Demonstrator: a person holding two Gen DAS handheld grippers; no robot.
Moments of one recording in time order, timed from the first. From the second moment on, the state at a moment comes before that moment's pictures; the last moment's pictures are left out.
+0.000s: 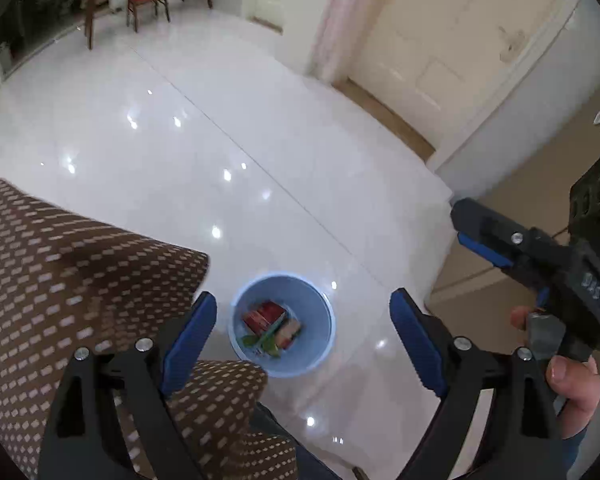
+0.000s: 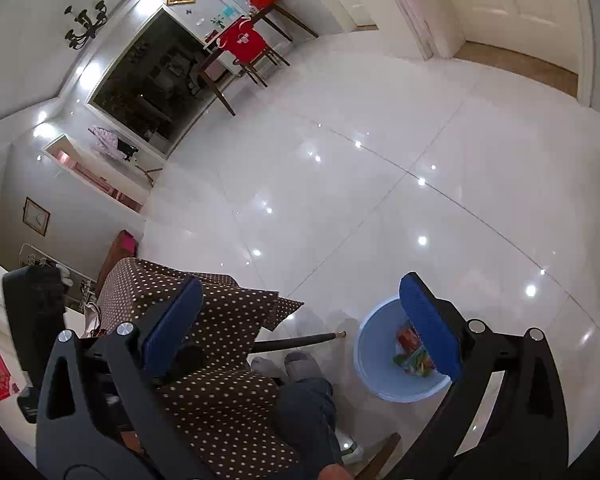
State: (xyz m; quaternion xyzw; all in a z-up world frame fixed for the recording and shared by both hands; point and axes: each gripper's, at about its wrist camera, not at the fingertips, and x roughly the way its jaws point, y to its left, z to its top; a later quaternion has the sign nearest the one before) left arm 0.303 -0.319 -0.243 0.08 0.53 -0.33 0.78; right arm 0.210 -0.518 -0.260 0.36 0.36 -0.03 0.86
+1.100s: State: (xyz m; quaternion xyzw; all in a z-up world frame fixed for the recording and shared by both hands) left arm 0.226 -0.012 -0.129 0.00 0.35 -0.09 0.93; right arm 0.292 -0.201 -0.162 0.15 0.39 0.15 0.89
